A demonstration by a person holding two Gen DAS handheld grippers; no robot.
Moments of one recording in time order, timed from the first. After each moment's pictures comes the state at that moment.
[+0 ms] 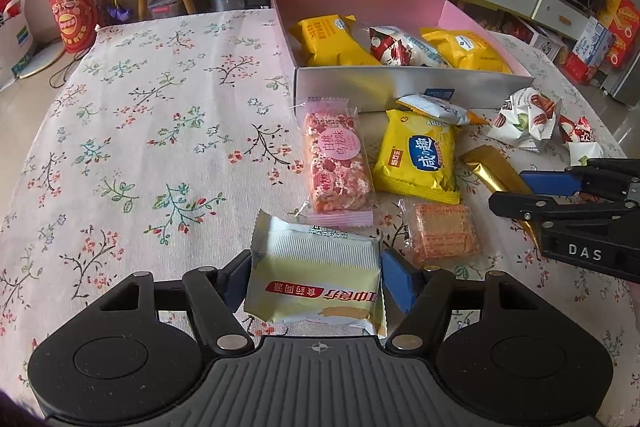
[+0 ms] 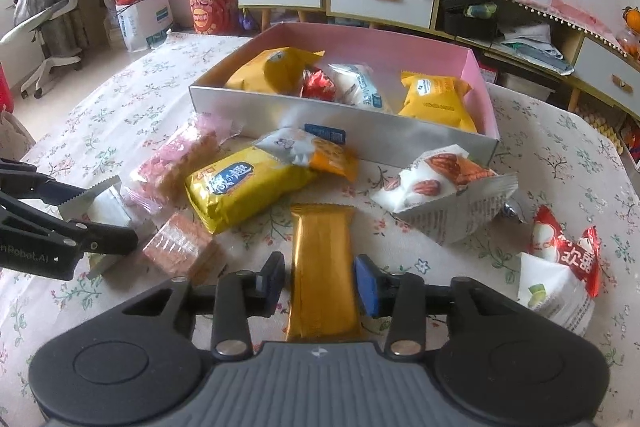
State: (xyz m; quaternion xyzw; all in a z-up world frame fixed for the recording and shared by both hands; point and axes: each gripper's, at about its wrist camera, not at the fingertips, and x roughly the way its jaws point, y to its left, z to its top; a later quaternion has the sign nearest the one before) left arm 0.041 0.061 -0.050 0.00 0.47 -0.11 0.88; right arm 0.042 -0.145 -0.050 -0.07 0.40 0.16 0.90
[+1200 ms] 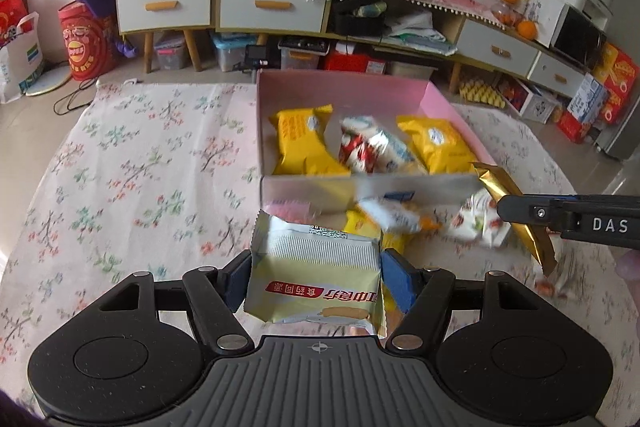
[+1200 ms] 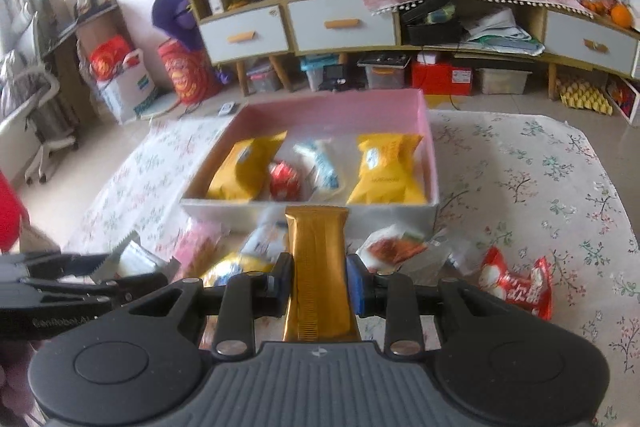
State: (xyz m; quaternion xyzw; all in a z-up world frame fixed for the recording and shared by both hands) left arm 0.060 0.034 0.007 -0.04 0.40 -0.10 0.91; right arm 0.076 -0.197 0.016 0.06 0.38 0.14 0.91
